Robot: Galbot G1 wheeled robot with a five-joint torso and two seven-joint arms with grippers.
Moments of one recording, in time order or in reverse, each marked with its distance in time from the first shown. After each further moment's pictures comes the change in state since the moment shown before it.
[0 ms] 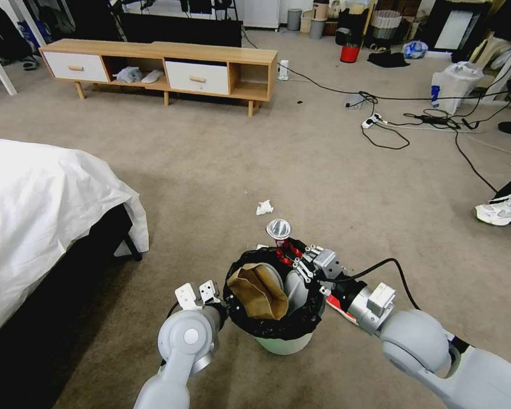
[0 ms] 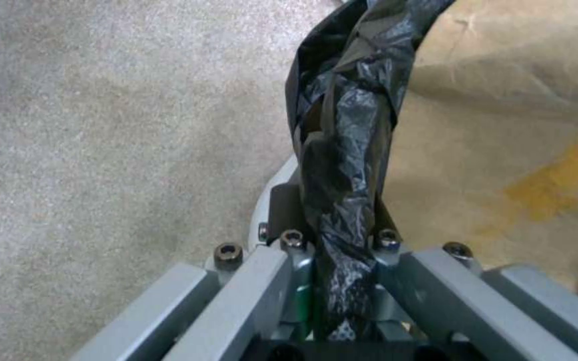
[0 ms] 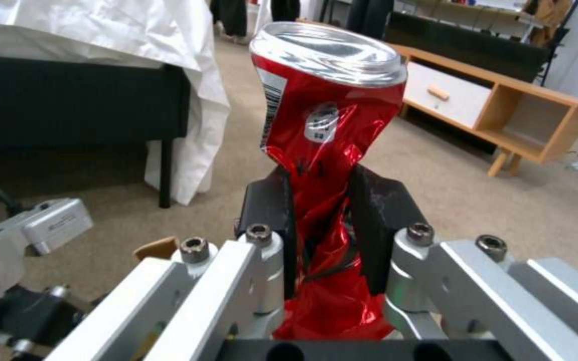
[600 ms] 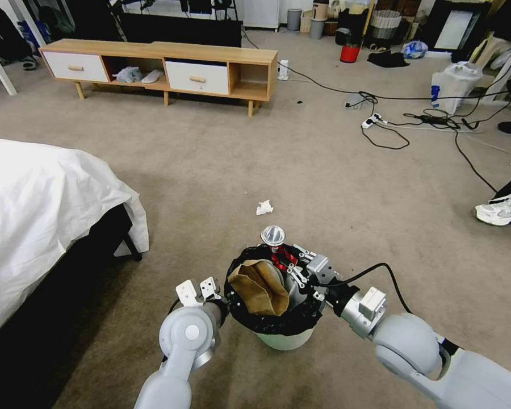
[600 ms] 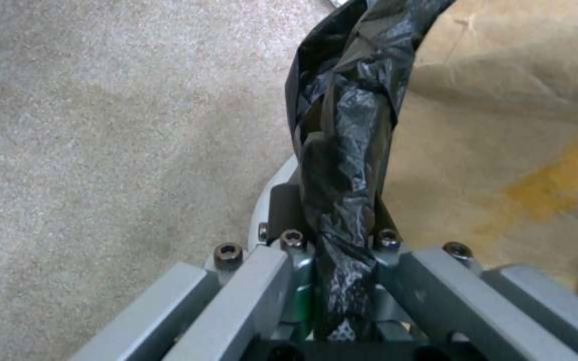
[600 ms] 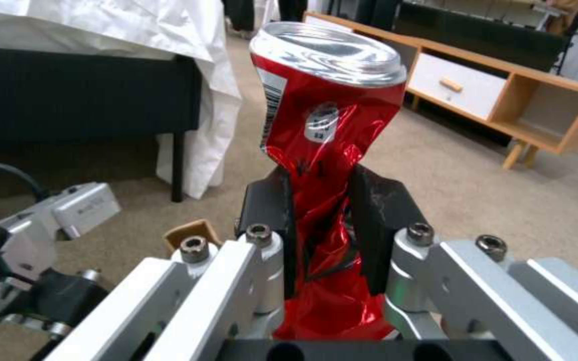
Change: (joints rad) left arm -0.015 -0.007 -0.002 0.010 -0.001 0.000 0.003; right arm 0.021 0.027 -0.052 -0.025 -0.013 -0.001 -0.001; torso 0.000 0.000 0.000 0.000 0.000
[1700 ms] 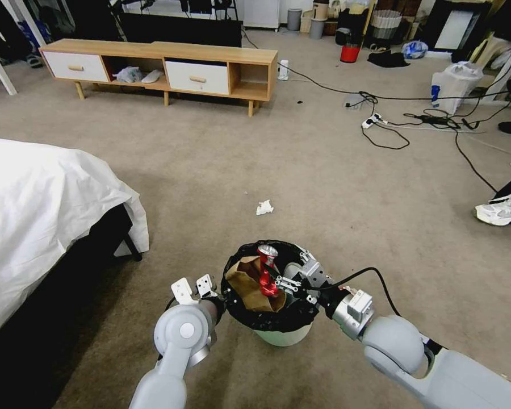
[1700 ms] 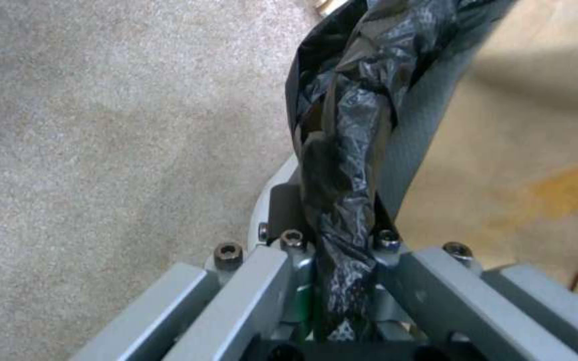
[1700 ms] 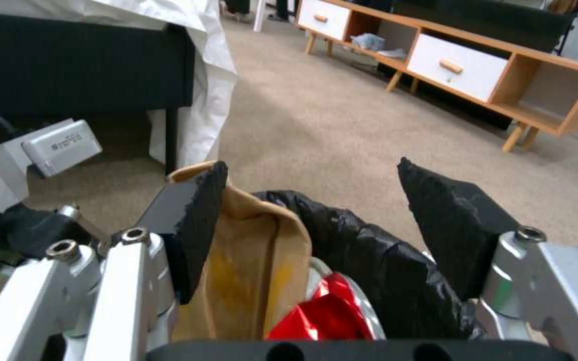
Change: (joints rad) left arm -0.005 0.014 -0.018 -0.016 -0.019 0.000 0.008; right arm 0.018 0.034 -0.037 -0.068 -0.031 0.003 0.008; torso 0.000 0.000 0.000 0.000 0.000
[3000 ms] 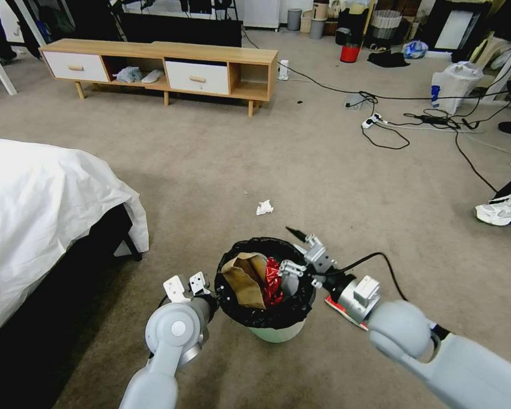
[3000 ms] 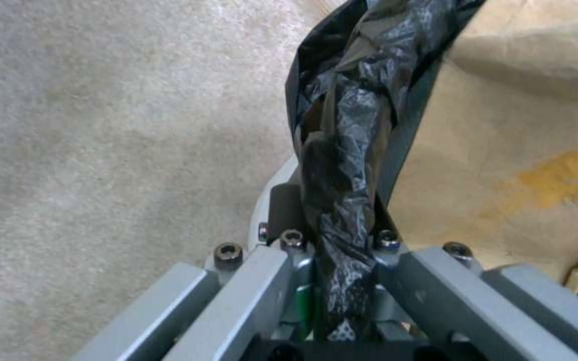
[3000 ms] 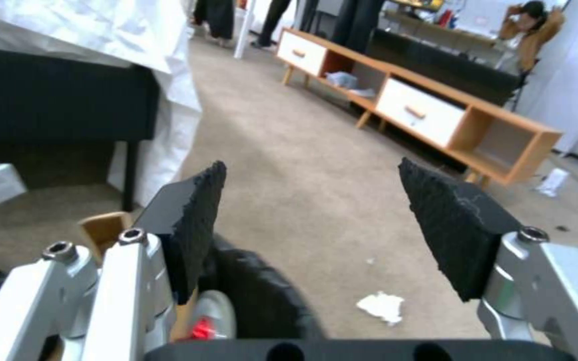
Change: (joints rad) left arm 0.000 0.041 -0.035 -0.005 -0.001 0.000 0.020; right arm 0.044 -0.064 0.085 0.050 0.018 0.000 -0.003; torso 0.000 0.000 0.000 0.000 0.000
